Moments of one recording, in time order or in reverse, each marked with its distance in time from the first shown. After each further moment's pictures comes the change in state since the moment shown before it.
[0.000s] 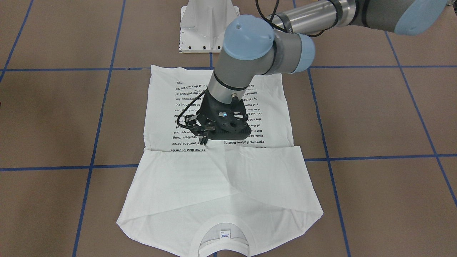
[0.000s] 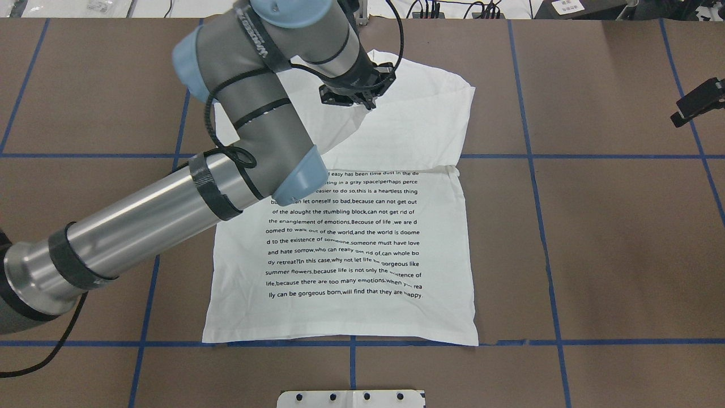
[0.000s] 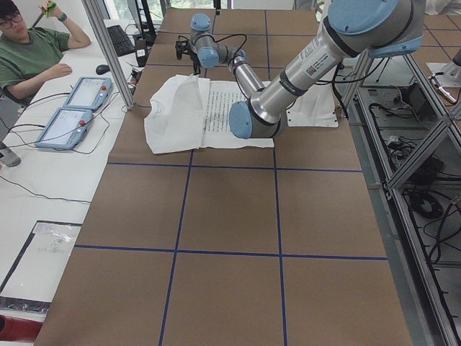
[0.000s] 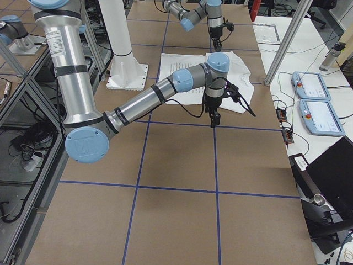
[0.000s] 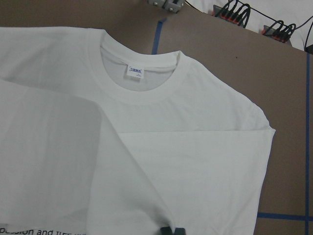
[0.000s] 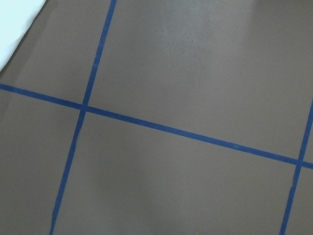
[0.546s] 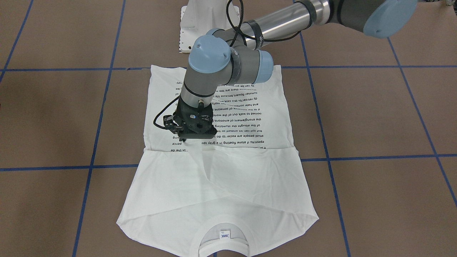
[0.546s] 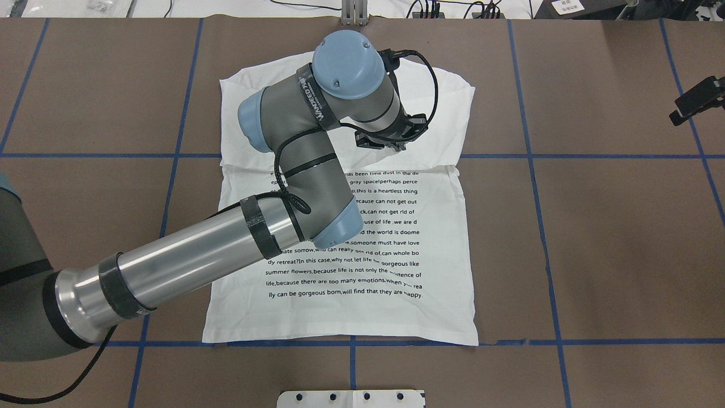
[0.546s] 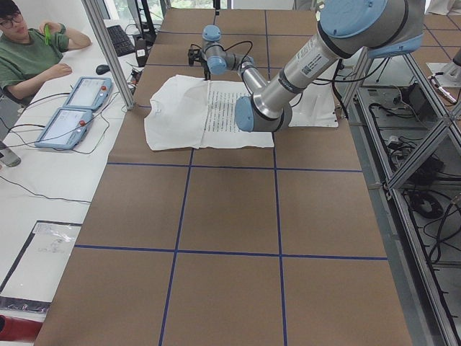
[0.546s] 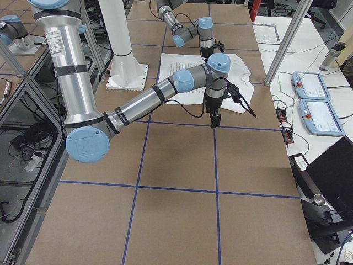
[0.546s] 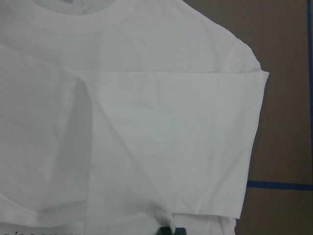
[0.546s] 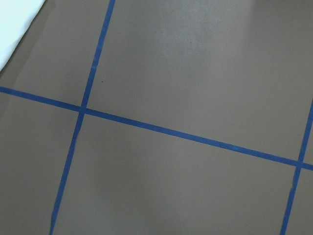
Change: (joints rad) left arm 0.095 -0.036 0.125 -0.105 0.050 -0.012; right arm 0.000 0.006 -0.010 0.006 -0.001 0.004
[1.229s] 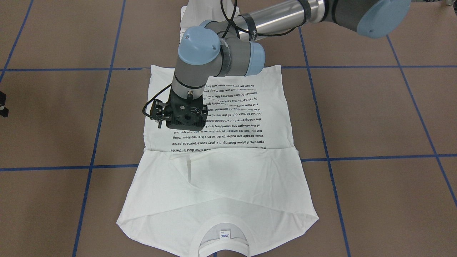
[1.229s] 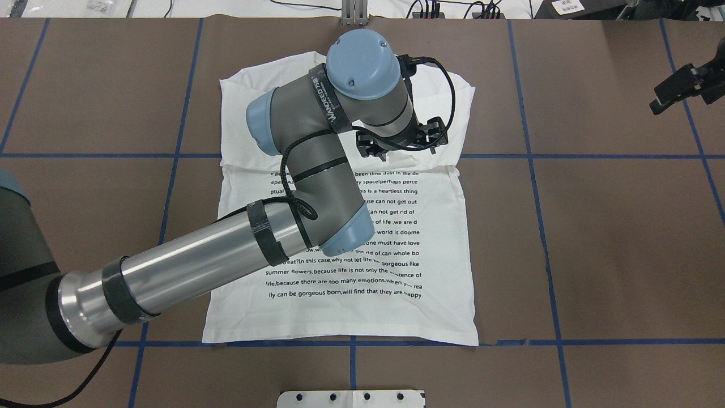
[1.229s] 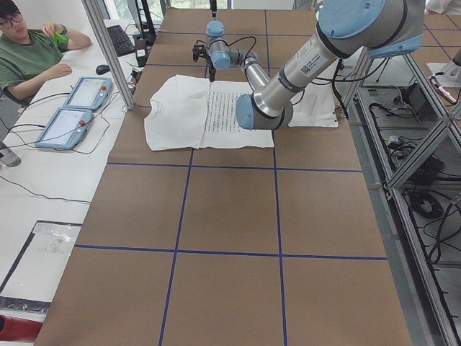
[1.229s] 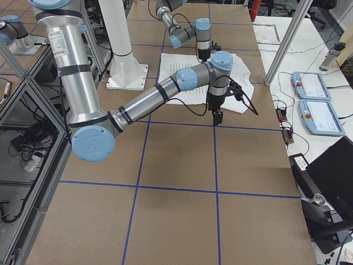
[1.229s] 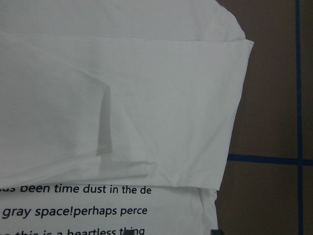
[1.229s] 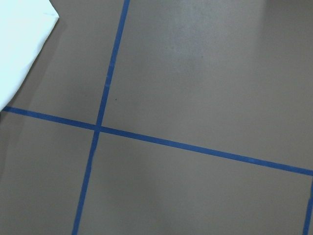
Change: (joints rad) left arm 0.002 0.002 -0.078 0.120 -0.035 0.111; right arm -0.030 0.070 -0.031 0.004 0.001 0.096
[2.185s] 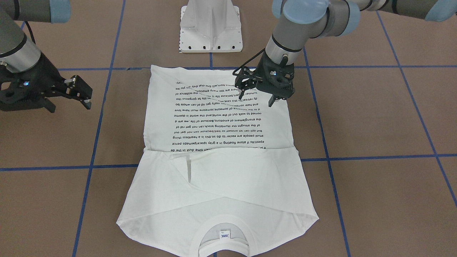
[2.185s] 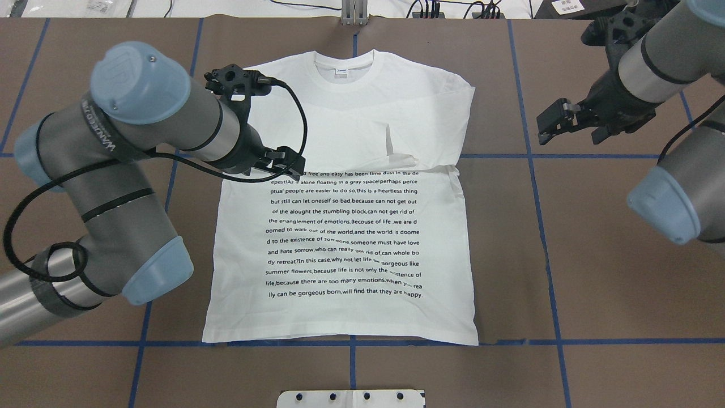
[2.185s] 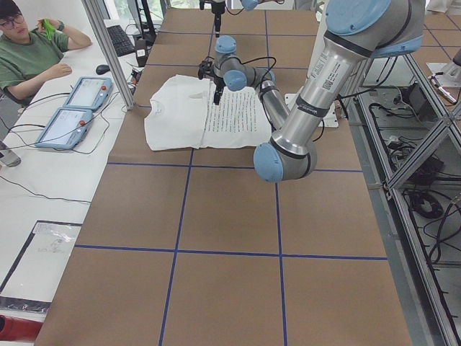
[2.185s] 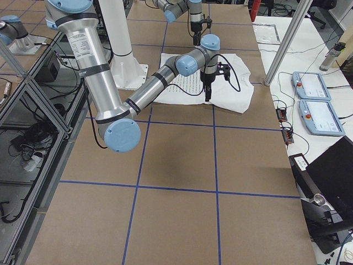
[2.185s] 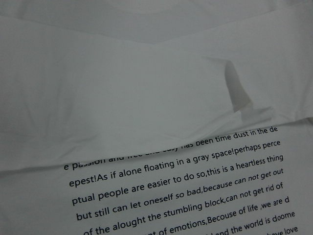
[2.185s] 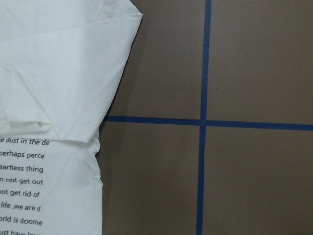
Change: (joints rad) left arm -0.084 0.511 -0.623 0.177 -0.046 0.253; right arm -0.305 0.047 0.133 0.104 -0.108 0.561
